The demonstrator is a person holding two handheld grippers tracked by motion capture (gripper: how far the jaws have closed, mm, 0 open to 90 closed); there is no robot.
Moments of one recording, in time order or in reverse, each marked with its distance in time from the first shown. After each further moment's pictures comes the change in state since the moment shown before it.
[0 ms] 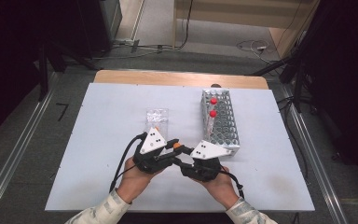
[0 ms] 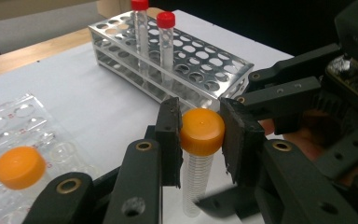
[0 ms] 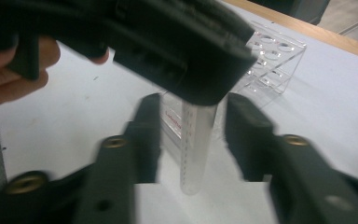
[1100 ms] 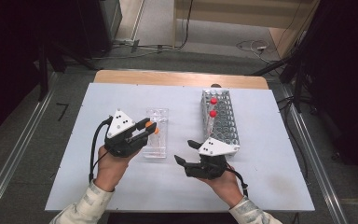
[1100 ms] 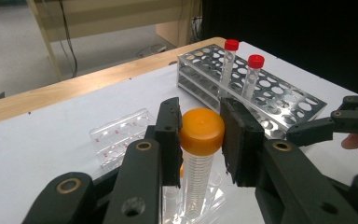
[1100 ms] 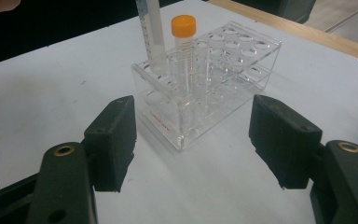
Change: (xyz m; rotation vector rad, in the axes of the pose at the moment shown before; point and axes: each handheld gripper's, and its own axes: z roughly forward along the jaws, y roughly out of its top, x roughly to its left) left arm 0.045 0.014 -0.042 -0.084 0.212 -0.058; right arm -0.012 -0.001 -0.010 -0.011 -0.031 0.043
